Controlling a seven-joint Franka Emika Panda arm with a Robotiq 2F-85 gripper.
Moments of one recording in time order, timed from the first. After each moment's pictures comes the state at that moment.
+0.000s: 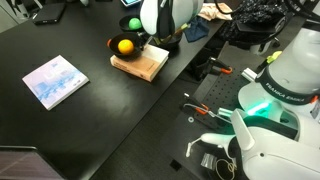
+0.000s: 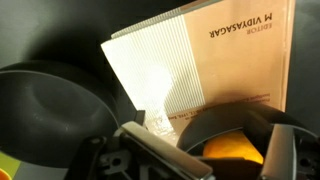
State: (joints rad) arm 0.25 0.34 -0.14 -2.63 0.21 3.30 0.09
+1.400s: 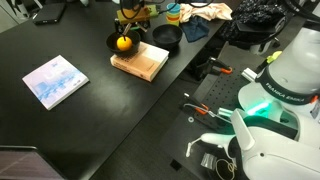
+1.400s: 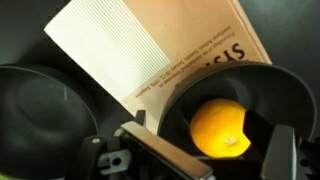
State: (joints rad) arm 0.18 0.40 -0.11 -2.26 0.04 2.81 0.56
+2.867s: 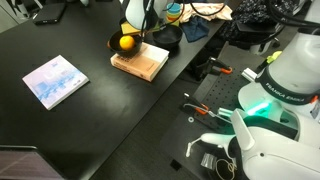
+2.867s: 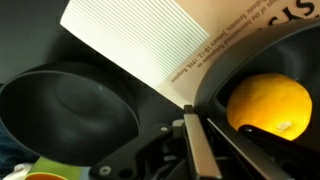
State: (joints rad) arm 0.56 0.51 -0.51 -2.32 -0.14 2.98 0.97
